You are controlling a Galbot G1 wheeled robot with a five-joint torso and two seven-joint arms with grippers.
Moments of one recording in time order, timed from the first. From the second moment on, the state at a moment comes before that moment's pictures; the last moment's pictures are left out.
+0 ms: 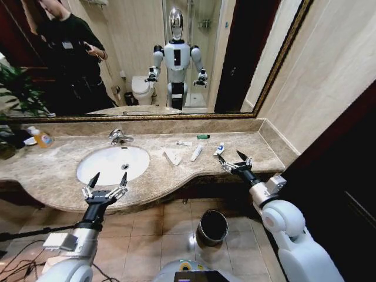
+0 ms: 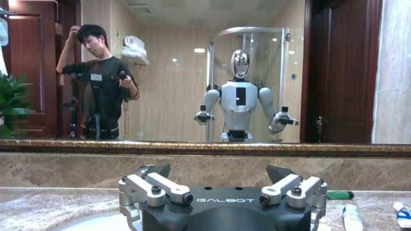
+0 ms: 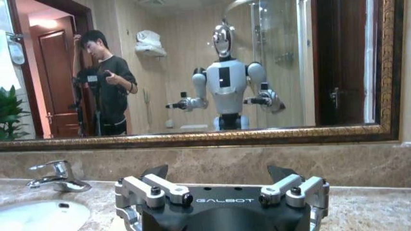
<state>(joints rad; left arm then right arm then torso) 1.84 -1.36 -0.82 -2.47 -0.37 0.04 0.05 -1.34 1.15 0.59 2.28 0.53 -0.35 -0.02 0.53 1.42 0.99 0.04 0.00</state>
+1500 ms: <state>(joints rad) 1.84 -1.36 -0.82 -2.47 -0.37 0.04 0.05 -1.21 1.05 0.57 2.22 0.62 -0.45 0.05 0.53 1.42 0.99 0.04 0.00</state>
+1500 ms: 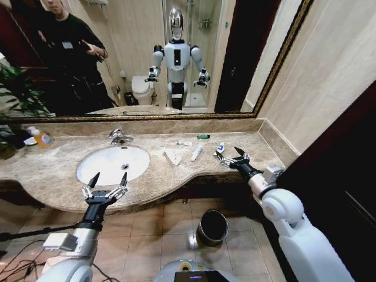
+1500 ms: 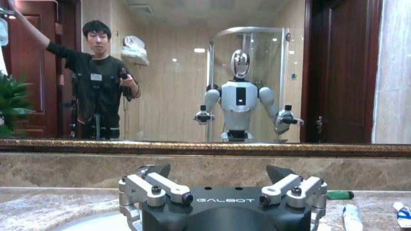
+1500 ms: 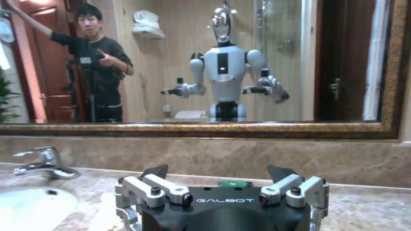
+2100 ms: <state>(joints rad) 1.84 -1.36 -0.82 -2.47 -0.37 0.04 0.05 -0.99 1.06 0.51 1.90 0.59 -0.42 0.06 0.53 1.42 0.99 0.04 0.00</state>
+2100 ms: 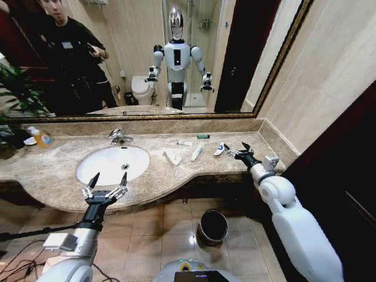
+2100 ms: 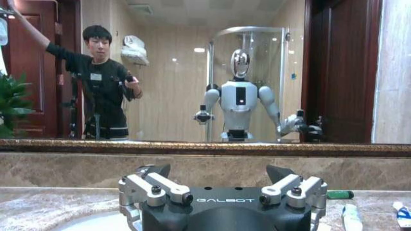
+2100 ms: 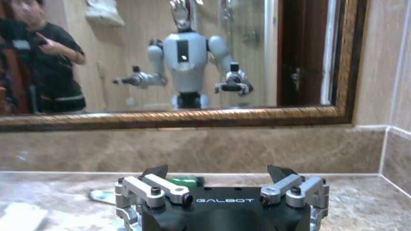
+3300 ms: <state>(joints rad) 1.84 -1.36 -0.82 -2.47 -0.37 0.04 0.05 -0.51 1.18 0.23 1.22 0.58 -0.47 0.15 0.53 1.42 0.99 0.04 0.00</state>
